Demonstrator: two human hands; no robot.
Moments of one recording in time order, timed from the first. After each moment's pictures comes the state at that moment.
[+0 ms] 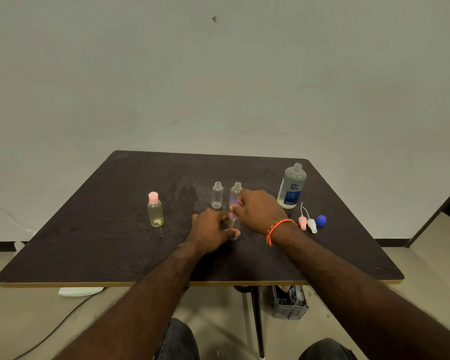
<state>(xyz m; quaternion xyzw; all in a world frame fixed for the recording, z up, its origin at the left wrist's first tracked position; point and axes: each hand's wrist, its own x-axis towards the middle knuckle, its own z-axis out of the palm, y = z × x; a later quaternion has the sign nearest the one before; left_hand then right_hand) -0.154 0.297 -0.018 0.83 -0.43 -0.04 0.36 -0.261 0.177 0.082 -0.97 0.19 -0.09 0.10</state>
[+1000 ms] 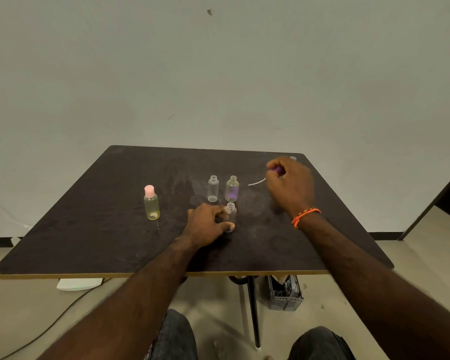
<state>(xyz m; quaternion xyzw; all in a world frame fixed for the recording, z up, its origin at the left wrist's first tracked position) -0.159 0.298 -0.019 0.84 -0.41 -0.04 0.37 -0.299 0.134 0.104 -0.84 0.23 -0.43 0.23</state>
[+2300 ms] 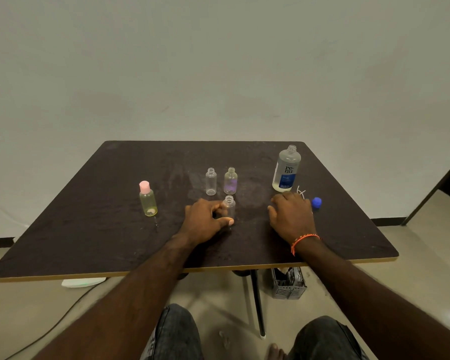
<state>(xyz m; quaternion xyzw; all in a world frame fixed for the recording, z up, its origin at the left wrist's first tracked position) -0.157 0.298 -0.025 0.83 -0.41 -0.04 0.37 -0.318 0.101 0.000 -0.94 0.27 -0.20 0.00</state>
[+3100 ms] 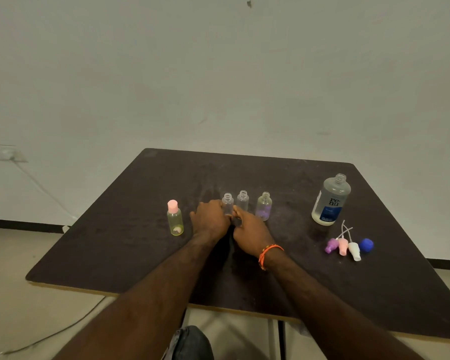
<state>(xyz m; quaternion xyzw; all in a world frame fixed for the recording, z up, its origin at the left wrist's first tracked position) -0.096 0.281 0.006 0.95 -0.17 0.00 0.26 -0.183 0.183 0.005 -0.92 0.16 -0.08 0.36</state>
